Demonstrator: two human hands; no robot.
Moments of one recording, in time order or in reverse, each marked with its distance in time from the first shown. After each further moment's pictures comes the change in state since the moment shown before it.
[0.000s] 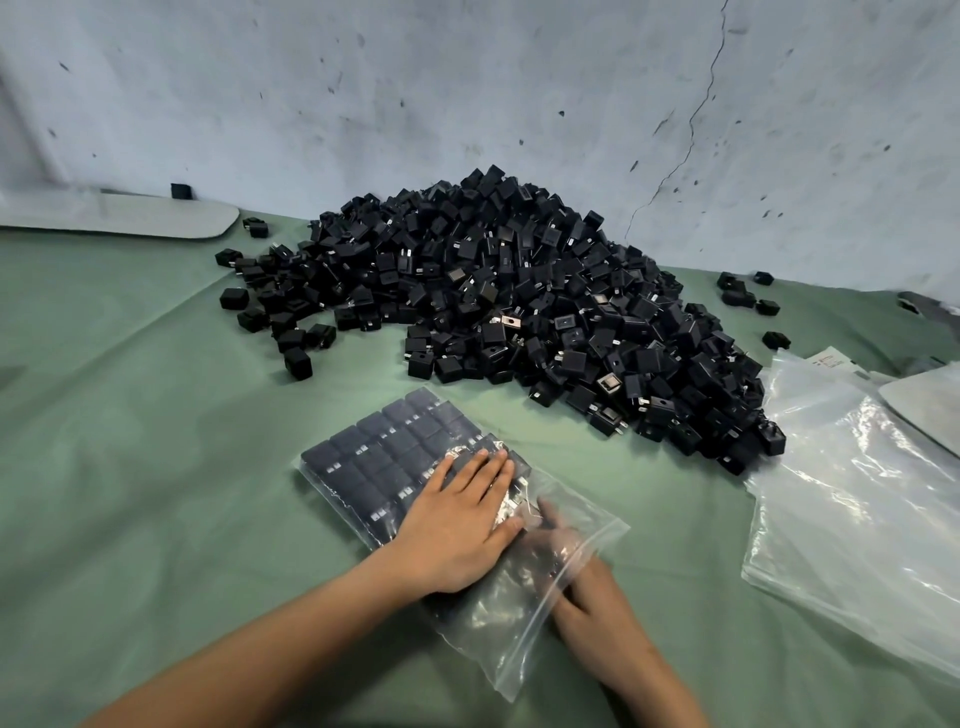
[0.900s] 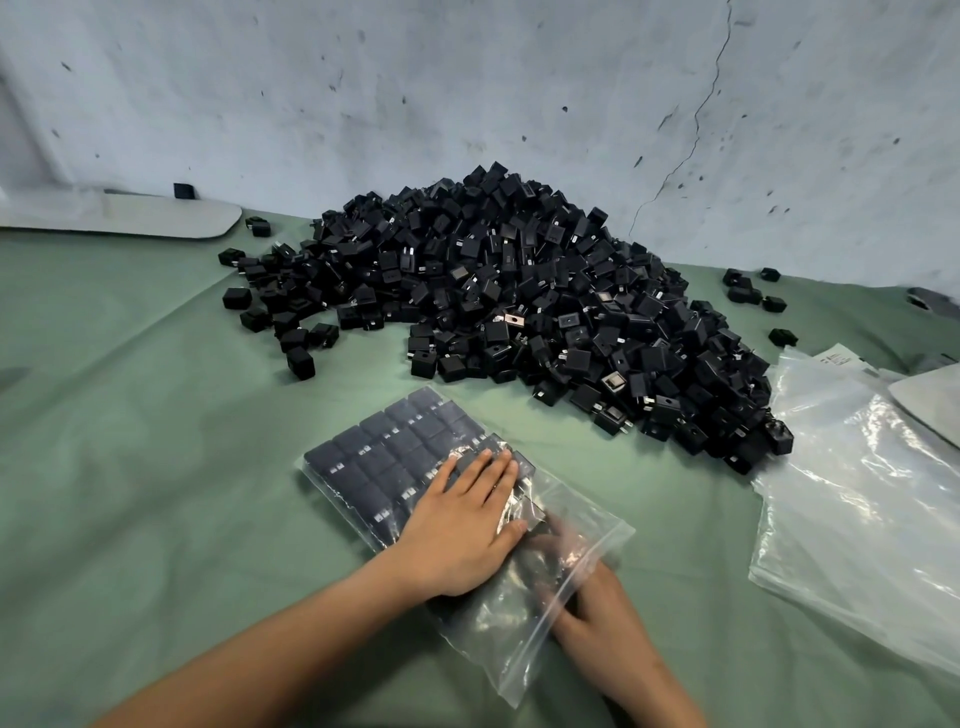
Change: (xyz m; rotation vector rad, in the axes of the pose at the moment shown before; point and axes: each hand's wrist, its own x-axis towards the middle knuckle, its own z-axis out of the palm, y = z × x) left_hand 0.000 -0.001 0.004 0.021 -0.002 0.006; right_hand -0.003 -0.009 0.000 -0.074 0.009 0.039
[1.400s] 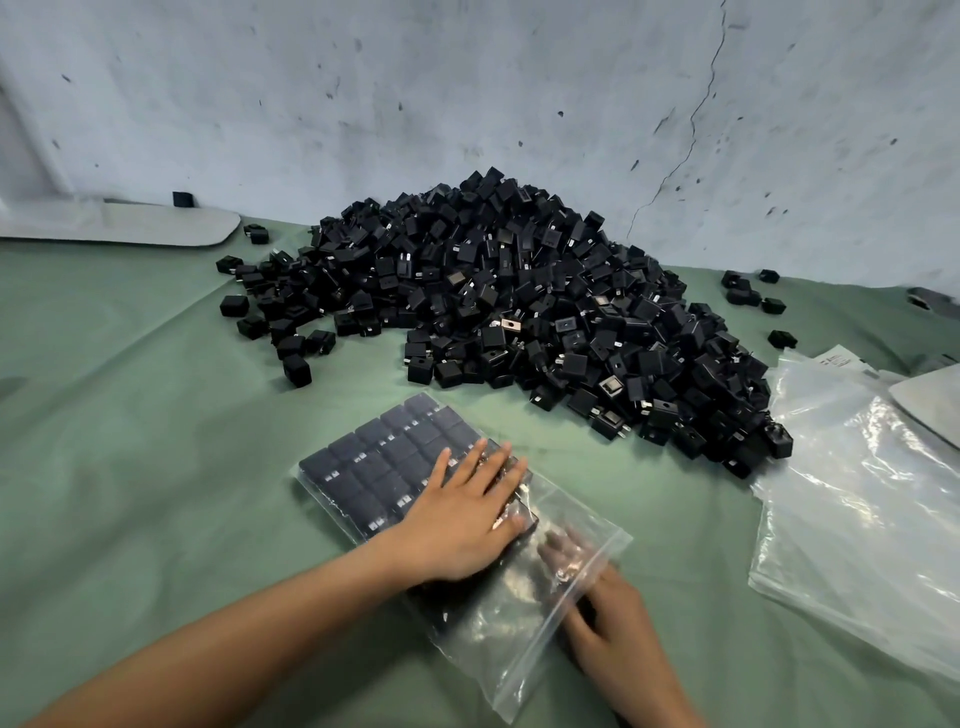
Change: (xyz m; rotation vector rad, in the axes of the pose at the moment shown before) left_hand 0.014 -0.004 -0.014 -0.104 -0.087 0.007; right_hand -0.007 0.014 -0.003 -0.039 0.176 -0.041
